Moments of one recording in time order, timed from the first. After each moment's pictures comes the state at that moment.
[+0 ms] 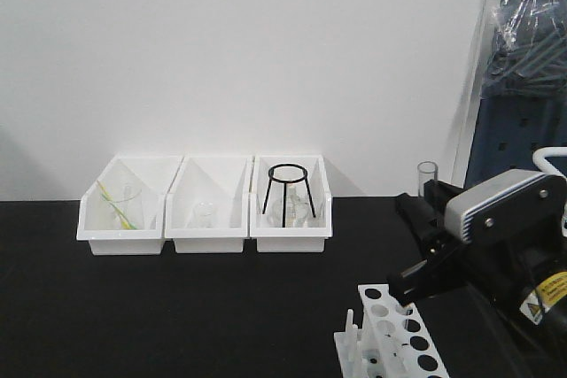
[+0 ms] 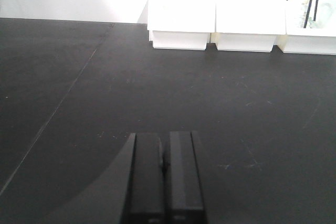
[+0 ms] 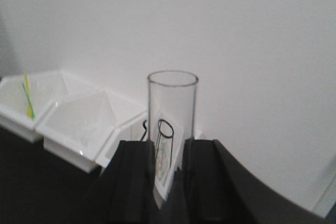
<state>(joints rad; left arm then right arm) 0.04 -0.02 0.03 0.05 0.26 -0.17 0.34 1.28 -0.72 -0.13 -0.48 -0.27</state>
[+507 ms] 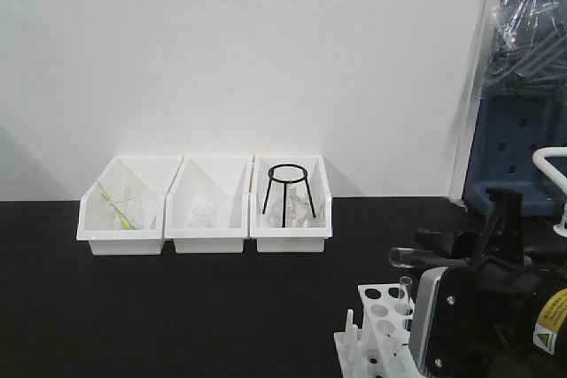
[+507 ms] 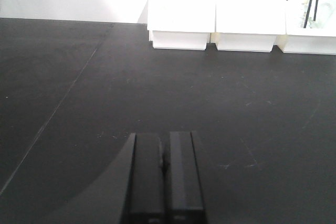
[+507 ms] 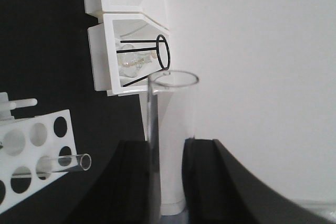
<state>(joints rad) 0.04 -0.02 0.03 0.05 0.26 -0.17 0.34 1.21 -0.74 -0.35 -0.11 -0.94</state>
